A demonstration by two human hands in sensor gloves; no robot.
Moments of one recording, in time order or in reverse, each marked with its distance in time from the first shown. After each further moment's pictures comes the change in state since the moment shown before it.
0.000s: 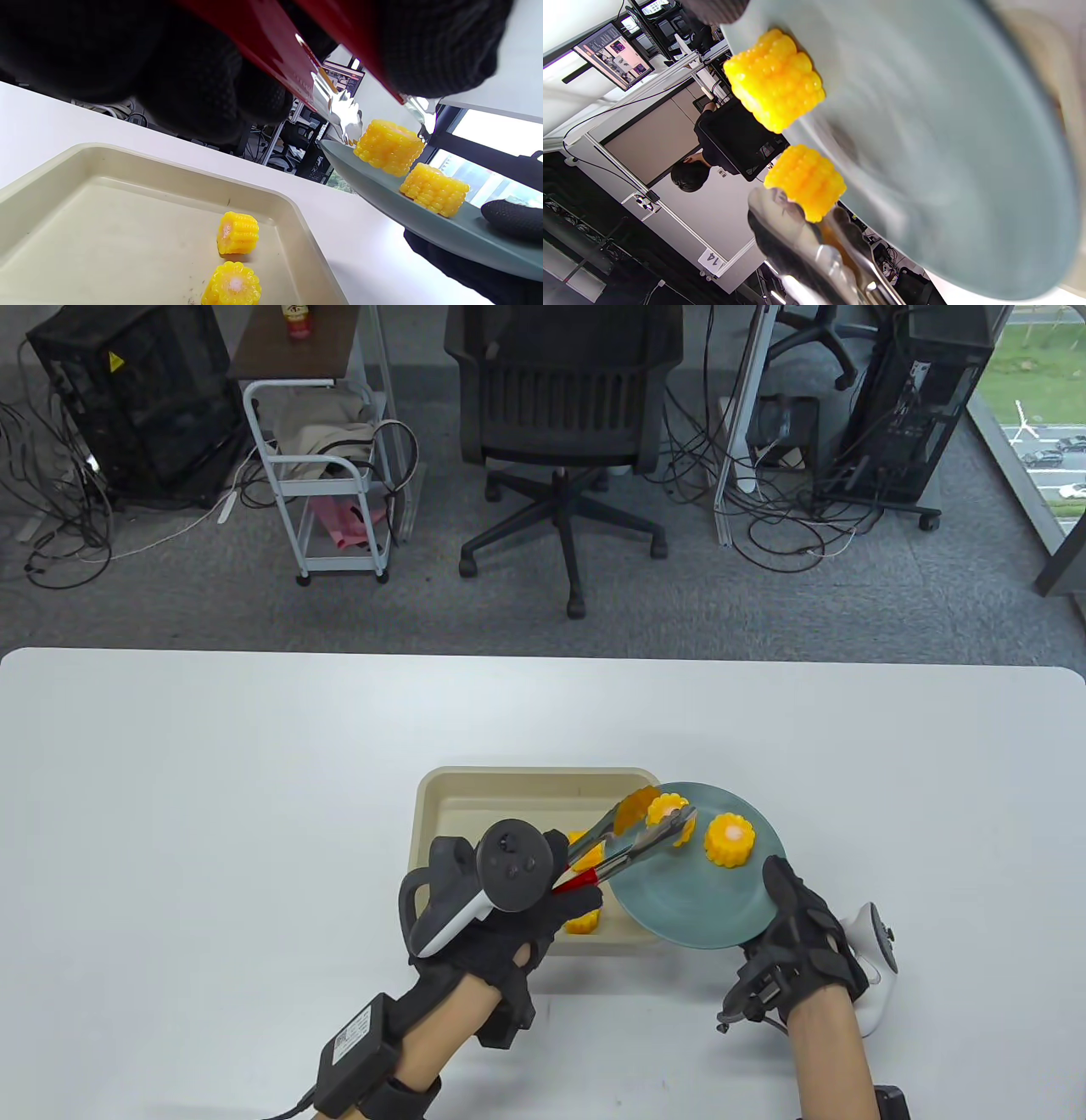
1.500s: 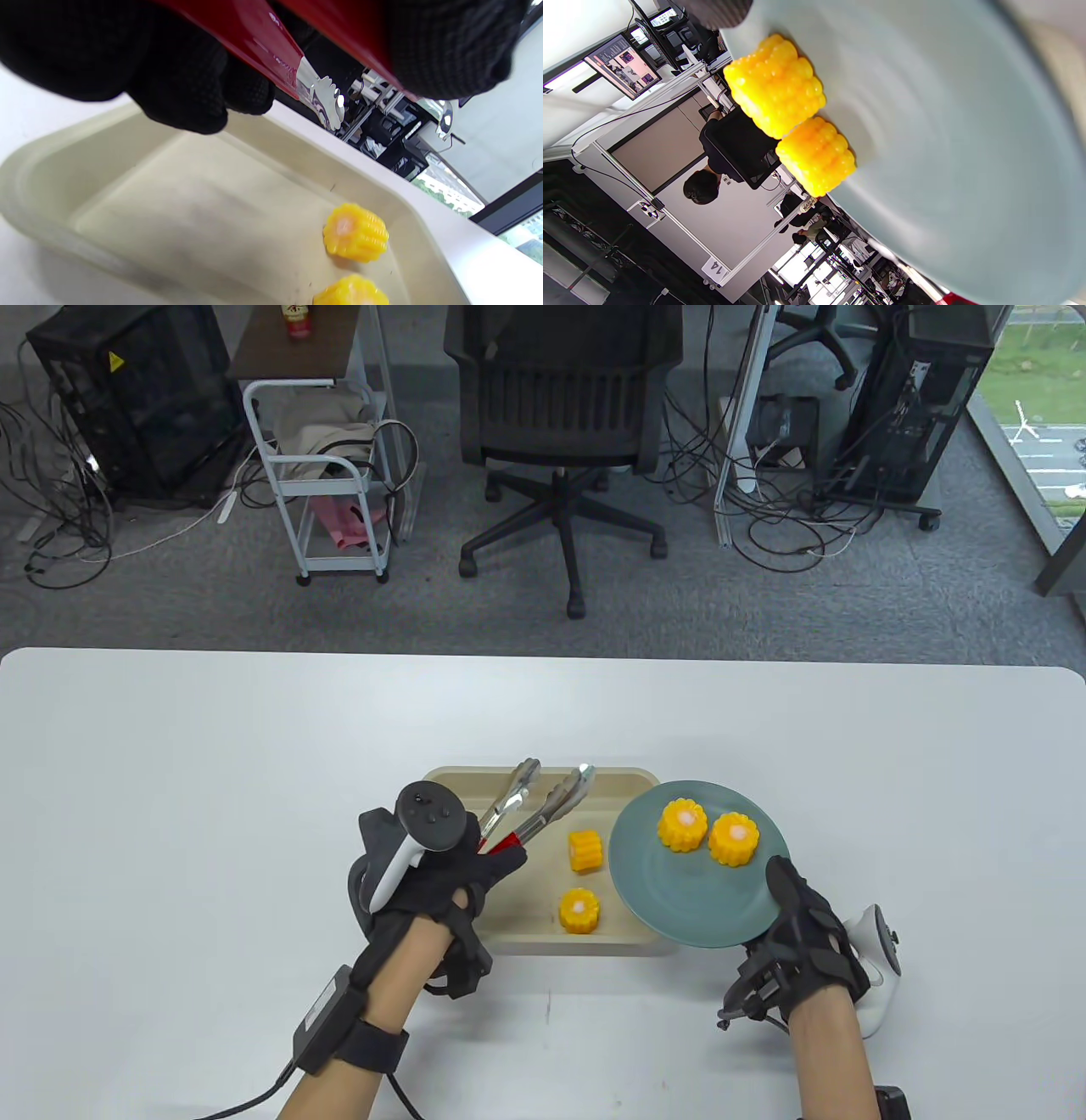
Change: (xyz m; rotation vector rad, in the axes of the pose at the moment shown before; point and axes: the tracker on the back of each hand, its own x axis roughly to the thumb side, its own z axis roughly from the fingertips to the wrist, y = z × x) left_hand -0.102 -0.042 -0.053 -0.122 0.308 0.184; right_hand 0.000 -0.005 -0.002 -0.033 -0.022 -0.009
